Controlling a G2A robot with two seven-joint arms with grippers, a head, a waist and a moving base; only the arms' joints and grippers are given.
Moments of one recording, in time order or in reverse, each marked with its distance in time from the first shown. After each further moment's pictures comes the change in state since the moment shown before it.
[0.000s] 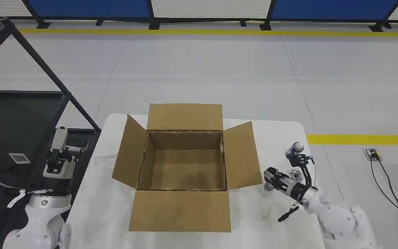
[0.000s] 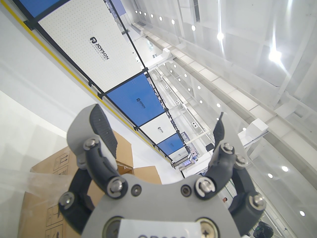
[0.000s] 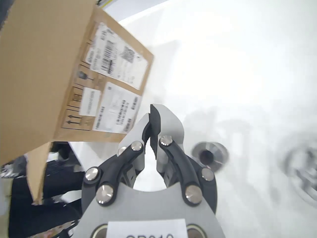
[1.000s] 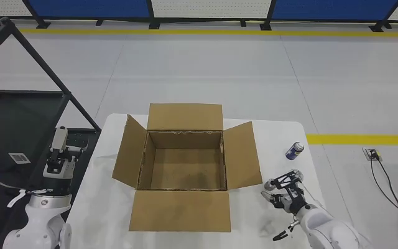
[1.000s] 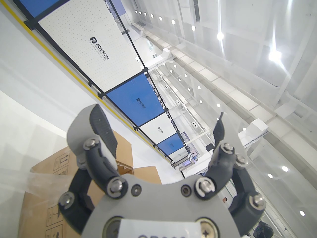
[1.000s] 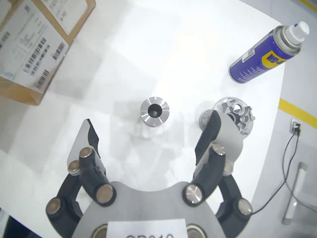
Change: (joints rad) left arm 0.000 0.000 0.000 0.000 0.000 0.000 0.000; right arm -0.143 0.025 -0.107 -0.142 -0.684 0.061 -0.205
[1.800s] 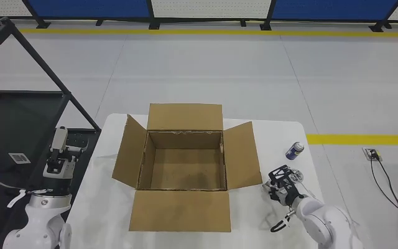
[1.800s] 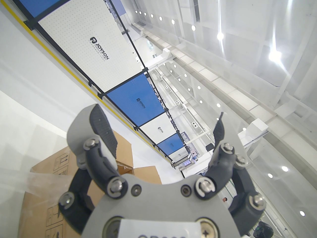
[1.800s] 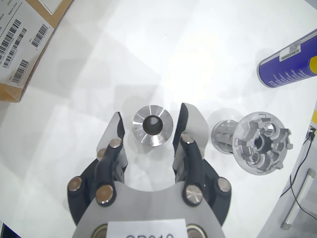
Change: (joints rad) left arm 0.000 0.000 0.000 0.000 0.000 0.000 0.000; right arm 0.154 0.008 -0.045 0.188 0.092 -0.062 0.063
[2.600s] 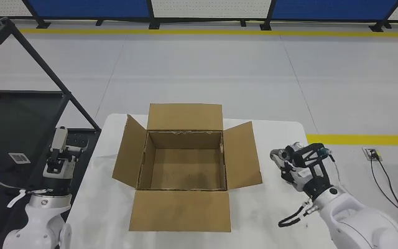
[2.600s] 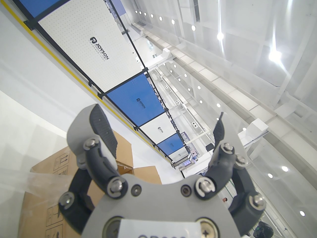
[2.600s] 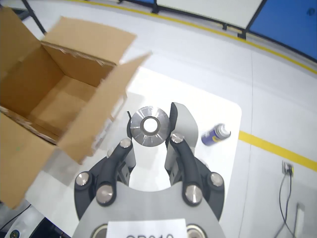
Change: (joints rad) left arm 0.003 0.000 -0.005 0.000 -0.004 0.001 0.007; right arm -0.093 0.017 0.108 -0.638 0.162 0.120 0.059
